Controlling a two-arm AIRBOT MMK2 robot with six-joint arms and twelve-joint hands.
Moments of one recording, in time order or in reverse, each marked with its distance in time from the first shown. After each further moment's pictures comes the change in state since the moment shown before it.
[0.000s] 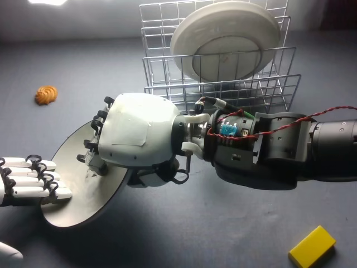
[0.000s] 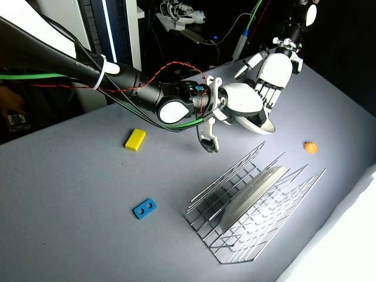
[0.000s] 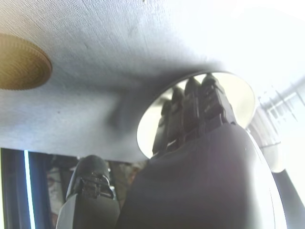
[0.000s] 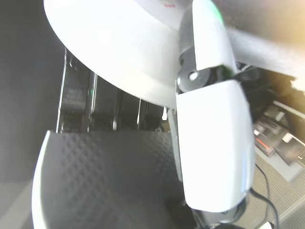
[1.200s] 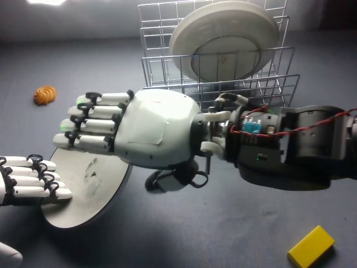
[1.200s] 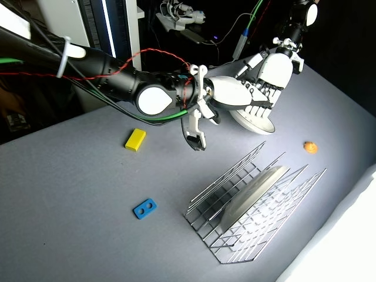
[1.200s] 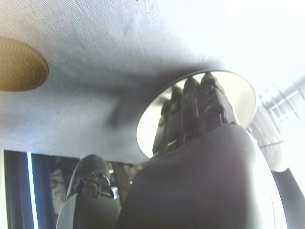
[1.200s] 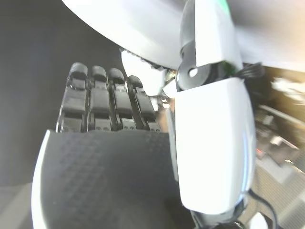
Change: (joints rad) left arm 0.000 0.002 -0.005 0.030 0.011 0.000; right arm 0.024 0.146 -0.152 -0.102 -0.057 0.060
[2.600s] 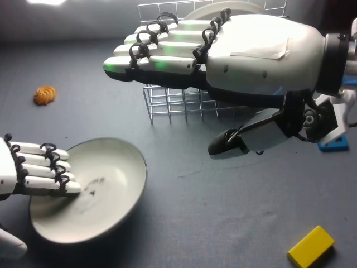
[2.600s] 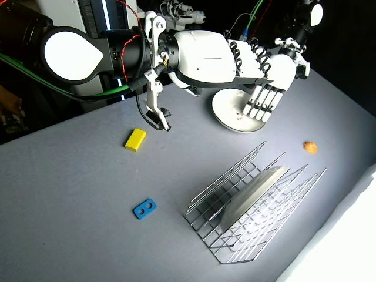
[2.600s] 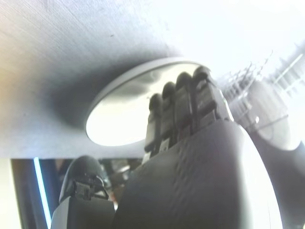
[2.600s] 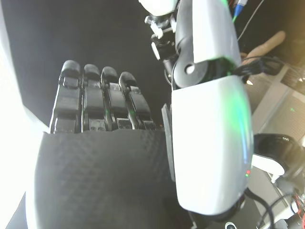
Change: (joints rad) left arm -0.141 -0.007 0.021 0.125 -0.009 0.003; right arm 0.145 0.464 -0.286 -0.282 0.073 0.661
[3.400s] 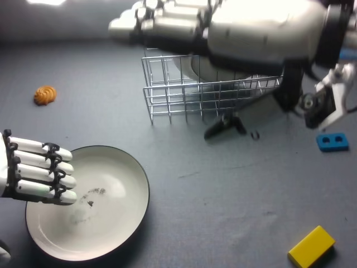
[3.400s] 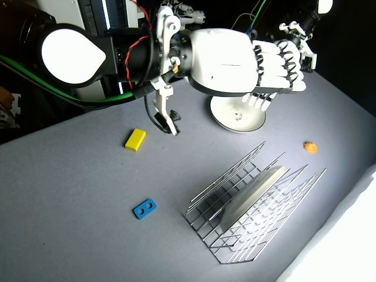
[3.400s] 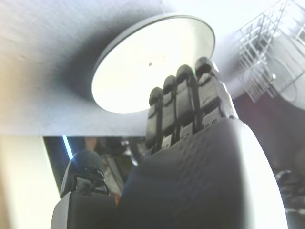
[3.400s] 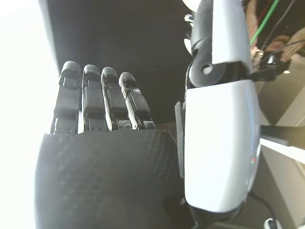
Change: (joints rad) left arm -0.102 0.057 -0.008 0.160 -0.156 -0.001; right arm 0.070 -0.023 0.066 0.056 -0.037 0.084
